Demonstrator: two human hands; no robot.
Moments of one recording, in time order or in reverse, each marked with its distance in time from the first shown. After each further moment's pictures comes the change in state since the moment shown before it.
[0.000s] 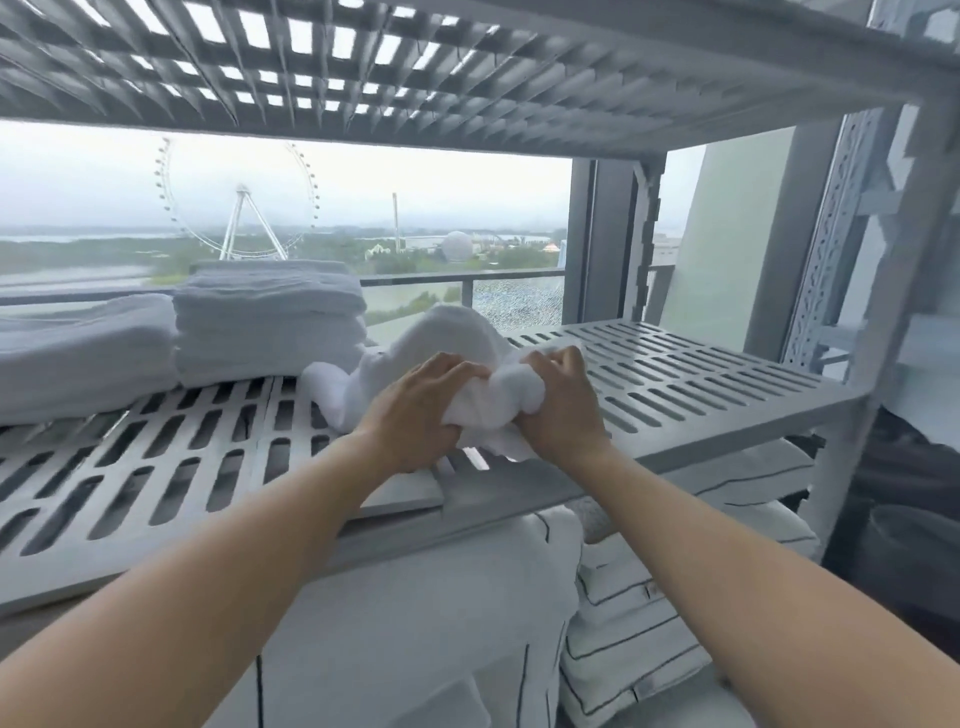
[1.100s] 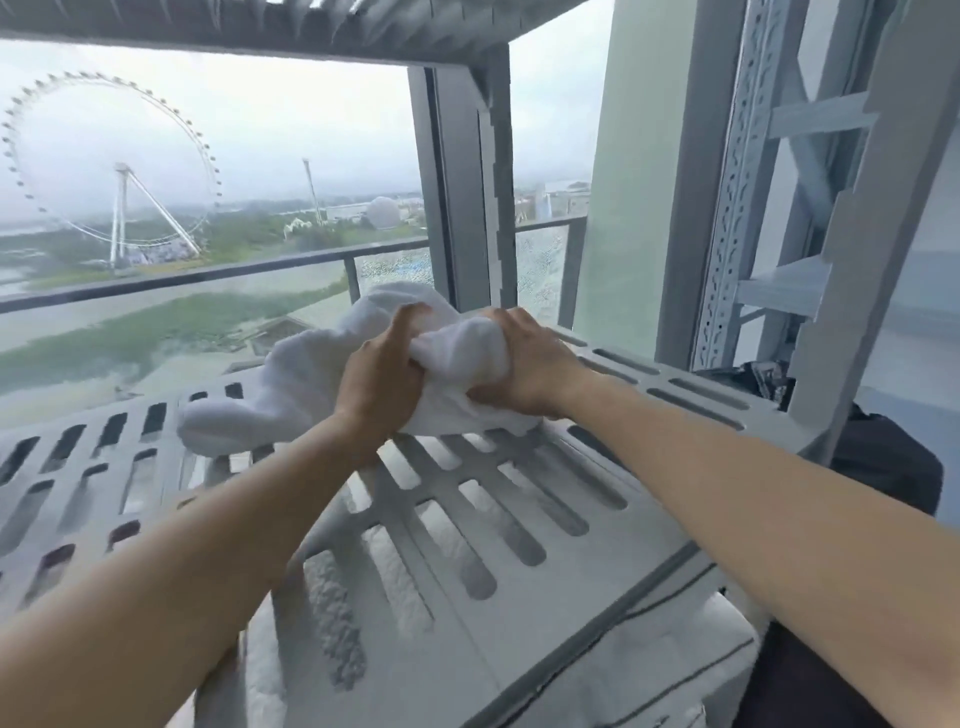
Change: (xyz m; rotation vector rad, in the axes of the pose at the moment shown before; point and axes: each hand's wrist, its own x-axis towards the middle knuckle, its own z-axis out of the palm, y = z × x) left_hand 0.310 0.051 0.243 -0.174 0.196 -0.173; right_hand 0.176 0.330 -0.027 -0.133 -0.343 -0.006
